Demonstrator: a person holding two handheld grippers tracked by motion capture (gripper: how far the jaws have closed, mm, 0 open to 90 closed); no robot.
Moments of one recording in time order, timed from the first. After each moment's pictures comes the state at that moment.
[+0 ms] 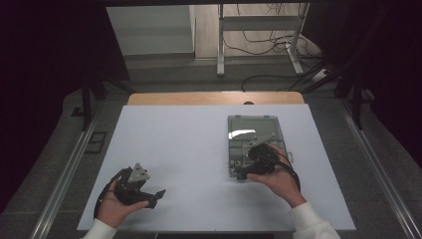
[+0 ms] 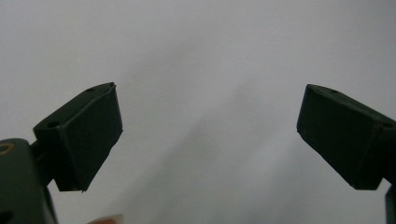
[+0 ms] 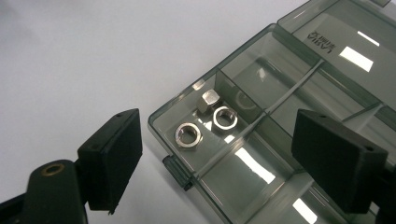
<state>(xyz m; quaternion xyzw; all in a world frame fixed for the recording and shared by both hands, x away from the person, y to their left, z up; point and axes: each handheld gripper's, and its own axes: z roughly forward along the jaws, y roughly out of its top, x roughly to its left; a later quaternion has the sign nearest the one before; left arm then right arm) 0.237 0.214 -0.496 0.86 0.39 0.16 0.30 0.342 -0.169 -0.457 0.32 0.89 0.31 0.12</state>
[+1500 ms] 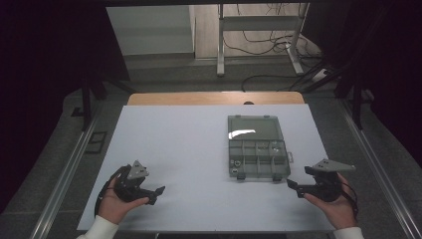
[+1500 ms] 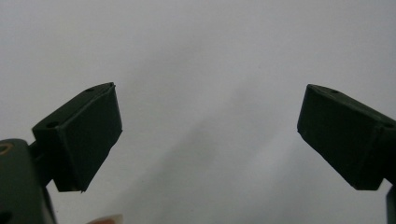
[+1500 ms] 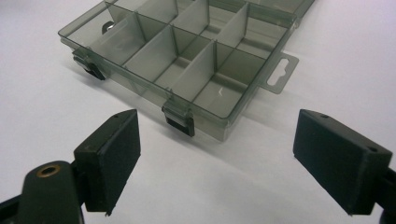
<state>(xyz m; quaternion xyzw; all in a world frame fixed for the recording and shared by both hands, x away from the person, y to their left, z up) 0.244 0.217 -0.496 0.85 0.40 0.16 0.31 0.281 -0.325 -0.473 0.42 0.81 0.38 0.17</state>
